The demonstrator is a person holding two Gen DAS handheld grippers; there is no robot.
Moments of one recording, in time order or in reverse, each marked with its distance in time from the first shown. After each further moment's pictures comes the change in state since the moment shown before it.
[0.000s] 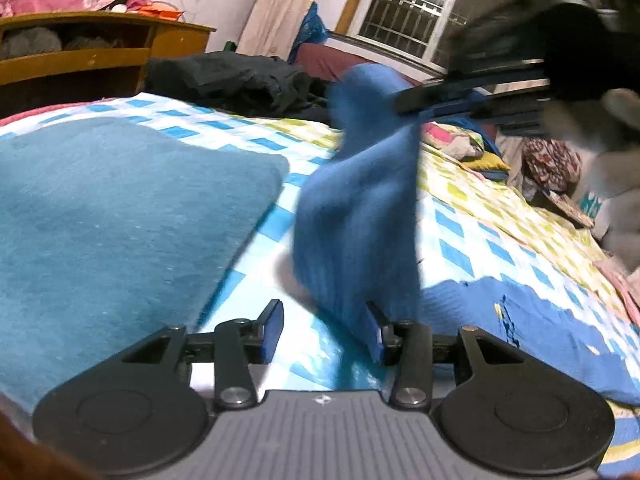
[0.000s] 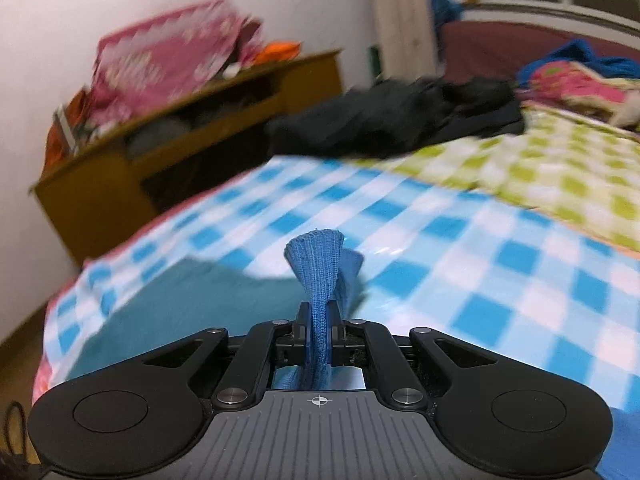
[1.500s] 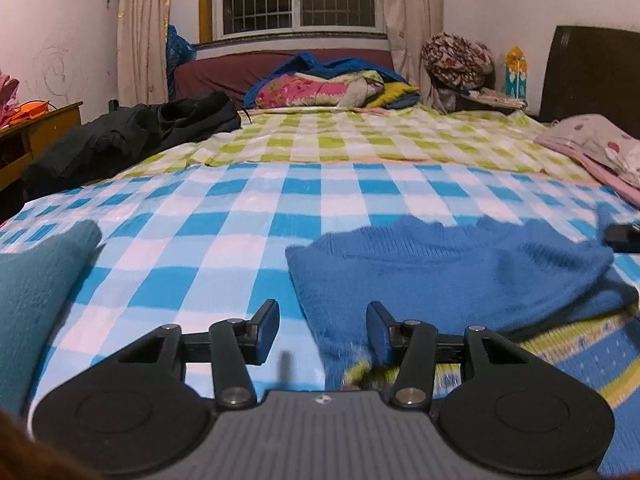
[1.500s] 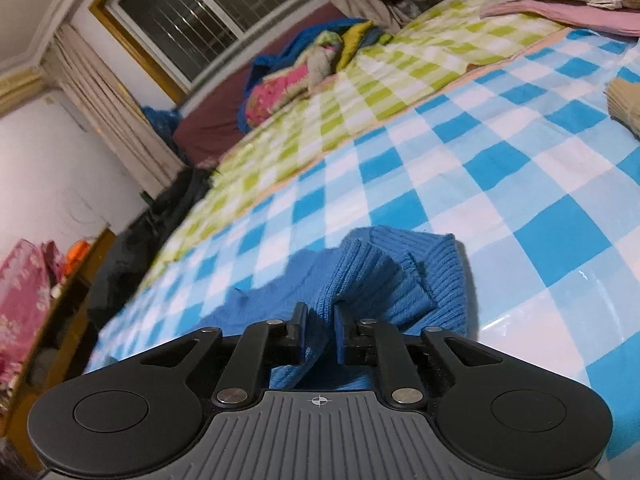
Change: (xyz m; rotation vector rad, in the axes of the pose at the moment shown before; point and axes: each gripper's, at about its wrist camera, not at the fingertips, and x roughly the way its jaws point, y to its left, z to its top) left arm 0.027 -0.171 -0.021 0.433 0.044 -0.068; right arm -0.237 -0.288 -0.224 0.746 -0.294 -0.313
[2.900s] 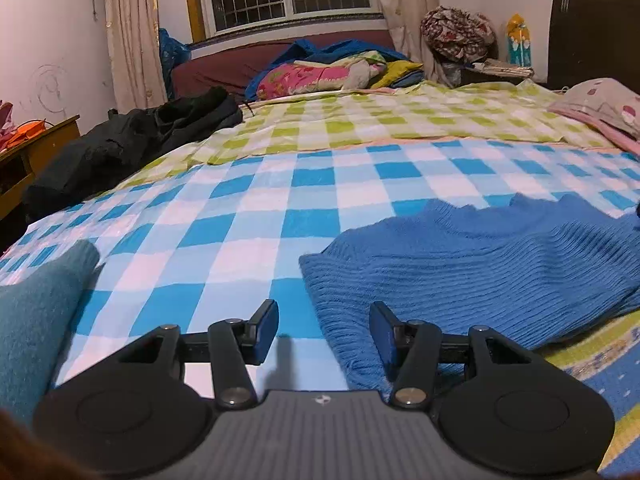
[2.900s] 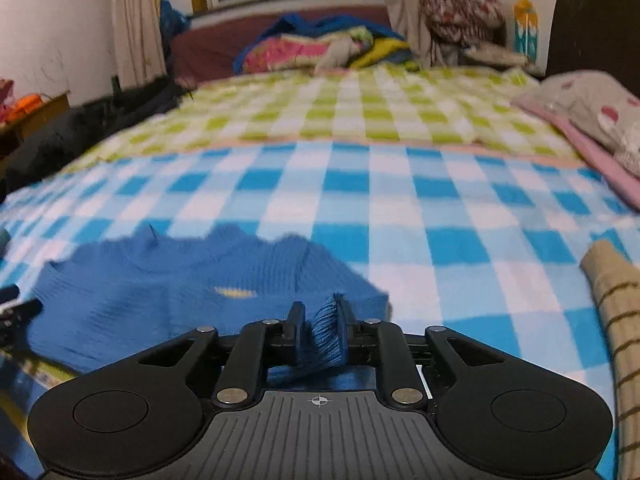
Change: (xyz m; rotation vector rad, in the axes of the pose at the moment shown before) left arm 0.034 0.000 0.009 0.094 0.042 0.049; right arm 0.021 0.024 0.014 -0.490 0.055 -0.278
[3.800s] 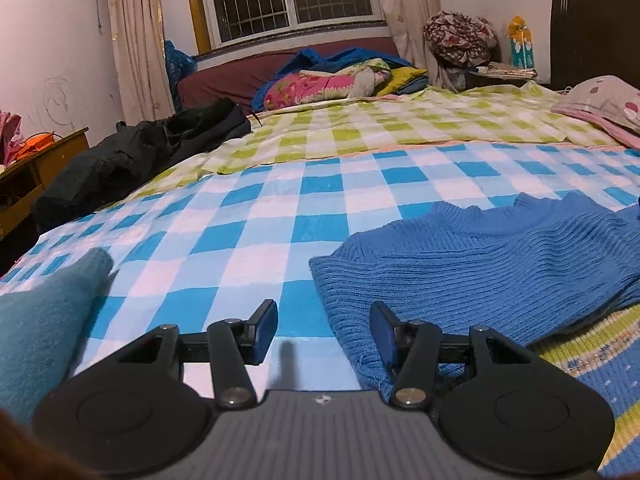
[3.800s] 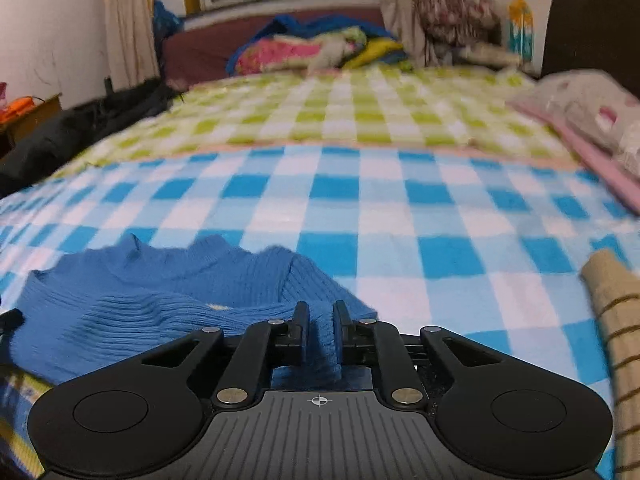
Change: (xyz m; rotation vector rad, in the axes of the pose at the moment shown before) left arm -0.009 0.000 -0.006 0.020 -0.031 0.039; right arm 0.007 -0.007 0.004 -0.009 -0.009 -0.017
